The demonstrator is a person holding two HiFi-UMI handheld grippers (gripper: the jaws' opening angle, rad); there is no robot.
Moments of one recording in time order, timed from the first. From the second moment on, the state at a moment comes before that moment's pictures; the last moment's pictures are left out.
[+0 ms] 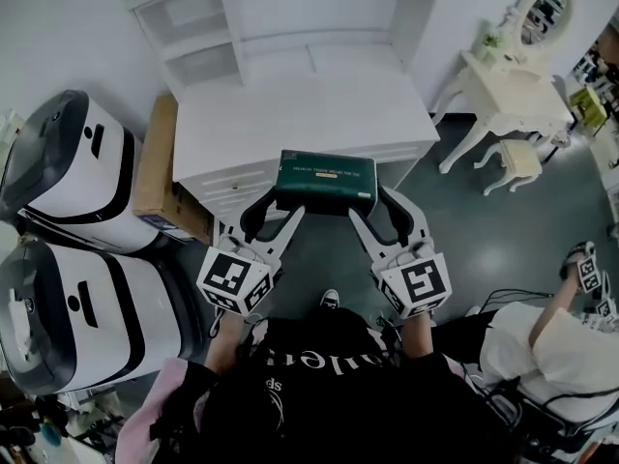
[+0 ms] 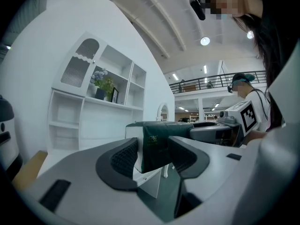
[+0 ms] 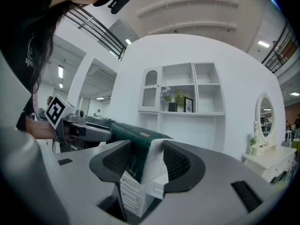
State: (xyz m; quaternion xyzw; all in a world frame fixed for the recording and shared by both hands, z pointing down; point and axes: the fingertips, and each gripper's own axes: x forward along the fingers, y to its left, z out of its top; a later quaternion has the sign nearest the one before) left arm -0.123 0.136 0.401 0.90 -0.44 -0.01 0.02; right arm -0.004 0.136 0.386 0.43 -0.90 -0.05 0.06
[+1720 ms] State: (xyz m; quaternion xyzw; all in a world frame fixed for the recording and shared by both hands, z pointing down) left arm -0.018 -0.205 0.381 0.91 -0.41 0.00 0.02; right arm 0.099 -0.197 0.367 0.47 -0.88 -0.05 0.05
